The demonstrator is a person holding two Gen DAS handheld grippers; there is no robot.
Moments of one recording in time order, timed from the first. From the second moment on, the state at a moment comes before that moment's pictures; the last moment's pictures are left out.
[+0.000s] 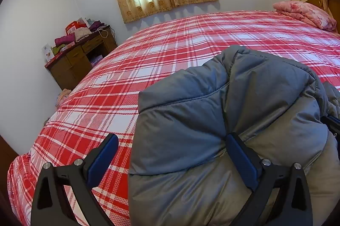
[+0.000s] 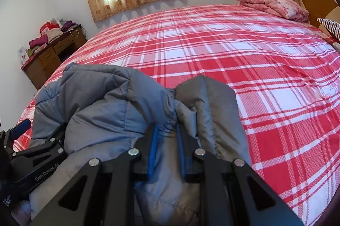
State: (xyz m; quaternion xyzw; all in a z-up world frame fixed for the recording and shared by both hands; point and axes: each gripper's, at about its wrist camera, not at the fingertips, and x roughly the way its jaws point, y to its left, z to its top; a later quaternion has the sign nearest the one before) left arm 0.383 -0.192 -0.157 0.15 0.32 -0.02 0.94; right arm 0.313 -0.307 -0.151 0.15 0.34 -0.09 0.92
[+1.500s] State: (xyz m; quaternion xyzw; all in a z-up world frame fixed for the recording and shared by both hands) left arm 0.395 -0.194 -0.165 0.16 0.34 -0.02 0.93; right arm 0.321 -0.296 -0.158 0.12 0.36 -0.11 0.92
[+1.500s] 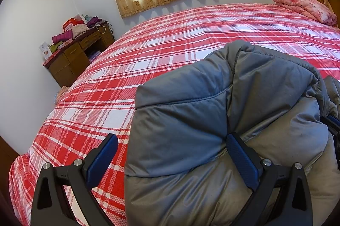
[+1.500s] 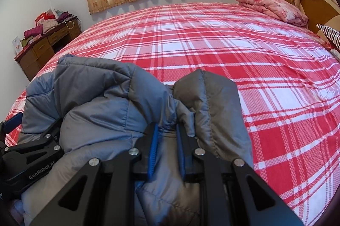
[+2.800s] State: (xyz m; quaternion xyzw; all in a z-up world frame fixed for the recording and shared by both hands) left arm 0.321 -0.162 -0.155 0.10 0.33 -0.21 0.91; right arm 0.273 -0.321 -0.170 0.27 0.35 0.09 0.89
